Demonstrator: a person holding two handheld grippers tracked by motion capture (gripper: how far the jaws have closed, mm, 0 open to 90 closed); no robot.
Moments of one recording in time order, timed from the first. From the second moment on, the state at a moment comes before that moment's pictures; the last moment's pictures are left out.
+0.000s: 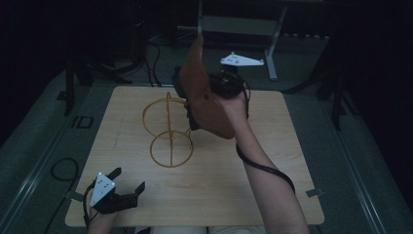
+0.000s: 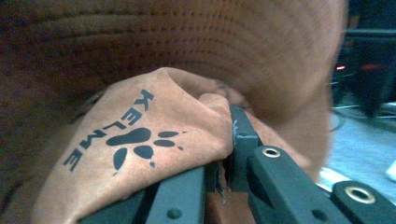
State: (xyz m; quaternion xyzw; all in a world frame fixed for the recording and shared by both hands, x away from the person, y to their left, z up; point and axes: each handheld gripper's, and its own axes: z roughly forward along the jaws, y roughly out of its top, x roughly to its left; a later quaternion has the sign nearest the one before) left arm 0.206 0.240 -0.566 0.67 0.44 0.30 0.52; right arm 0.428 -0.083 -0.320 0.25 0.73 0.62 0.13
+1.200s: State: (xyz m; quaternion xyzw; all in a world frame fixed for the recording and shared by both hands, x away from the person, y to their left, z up) left arm 0.206 0.243 -0.571 0.66 0.45 0.30 0.52; right arm 0.402 -0.003 -0.369 0.17 0.80 0.57 0.08
